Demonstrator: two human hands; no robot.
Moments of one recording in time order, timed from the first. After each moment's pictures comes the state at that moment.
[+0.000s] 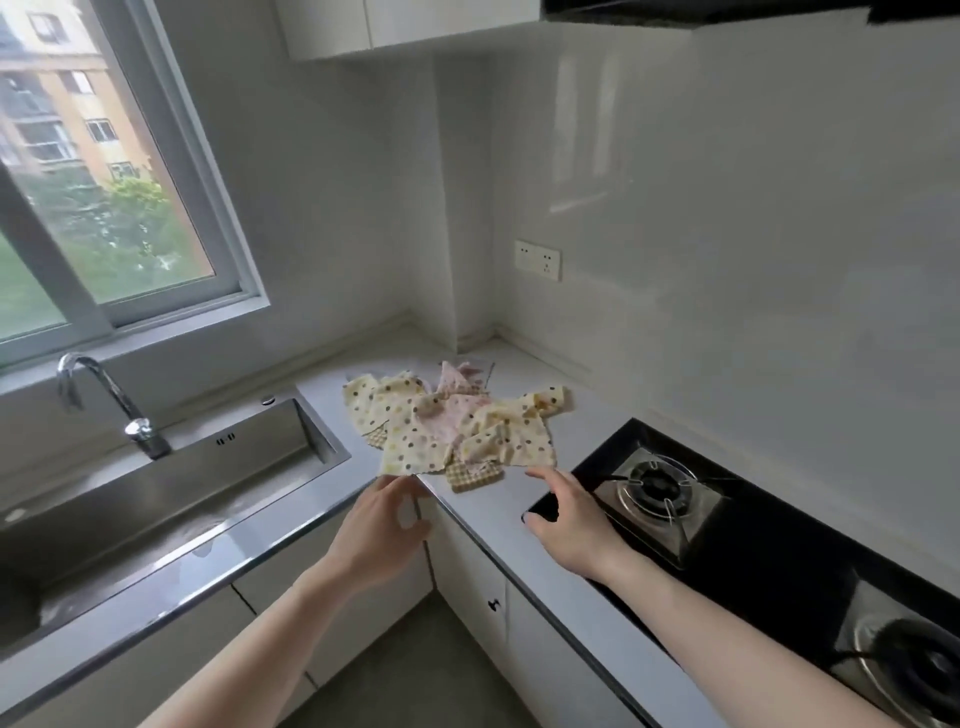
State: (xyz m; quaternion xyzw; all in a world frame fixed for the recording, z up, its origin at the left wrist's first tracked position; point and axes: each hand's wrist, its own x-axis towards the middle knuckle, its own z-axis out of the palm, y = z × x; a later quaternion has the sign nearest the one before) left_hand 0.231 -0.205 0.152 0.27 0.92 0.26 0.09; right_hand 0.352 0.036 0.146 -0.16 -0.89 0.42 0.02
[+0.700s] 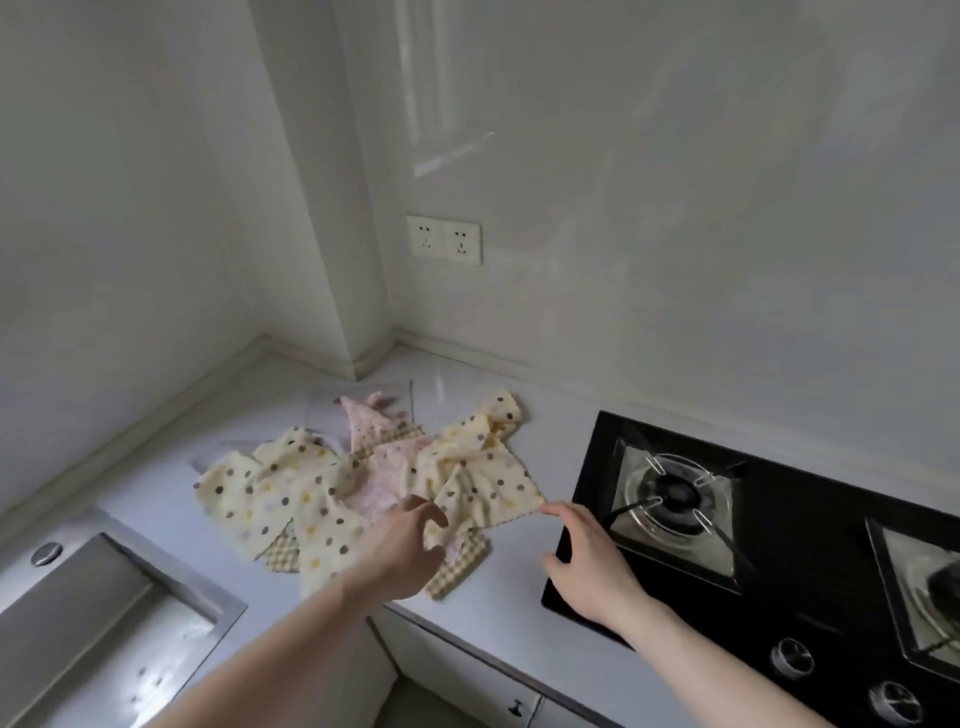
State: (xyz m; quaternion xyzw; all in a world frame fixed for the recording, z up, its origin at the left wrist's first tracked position) left_hand -0.058 -0.060 0.025 0.47 0.85 0.13 0.20; right_hand 0.168 0.078 0.032 -0.38 -0.84 0.38 0.04
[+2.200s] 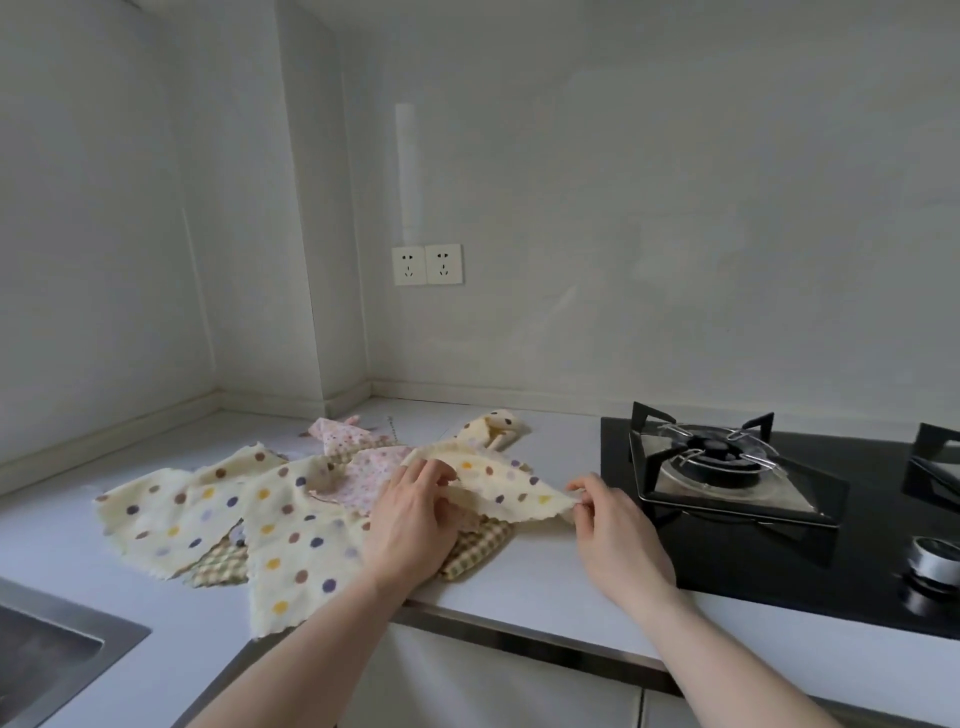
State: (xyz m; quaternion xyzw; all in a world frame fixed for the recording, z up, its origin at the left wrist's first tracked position) left_hand -0.113 -0.033 -0.180 0.56 0.72 0.37 -0.17; right_hand 0.117 0.071 -0.183 -0.41 -0.83 0.12 0.35
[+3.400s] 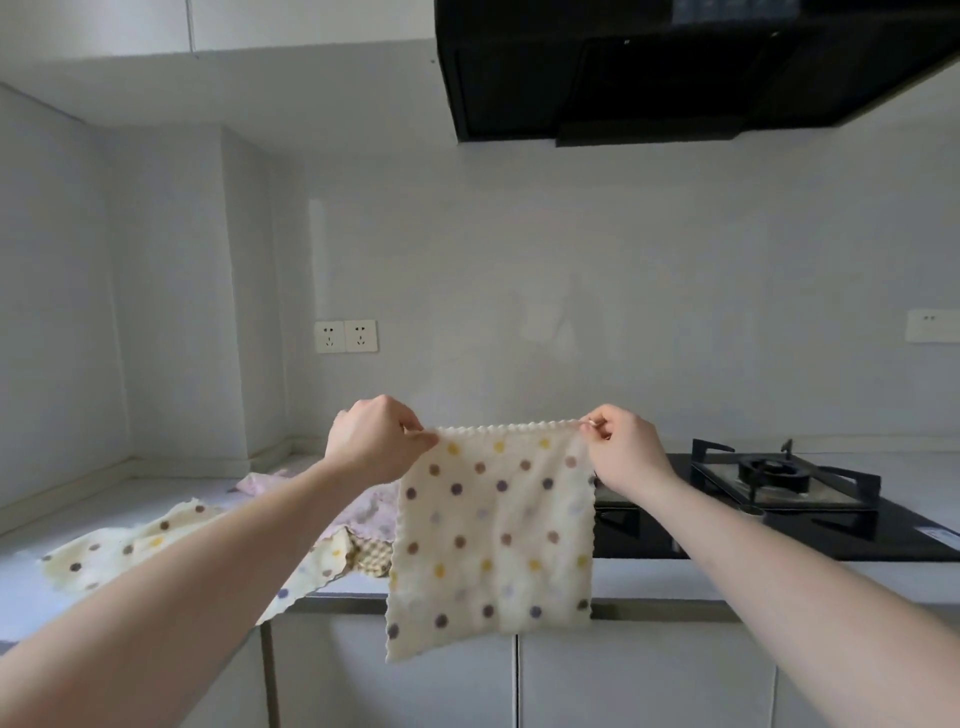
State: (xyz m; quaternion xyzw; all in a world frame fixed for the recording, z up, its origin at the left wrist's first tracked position) left_hand 0.002 -0.141 0.022 0.58 0.74 0.31 -0.11; right_hand 0.275 -0.041 -0.011 -0.49 -0.71 0.14 0.48
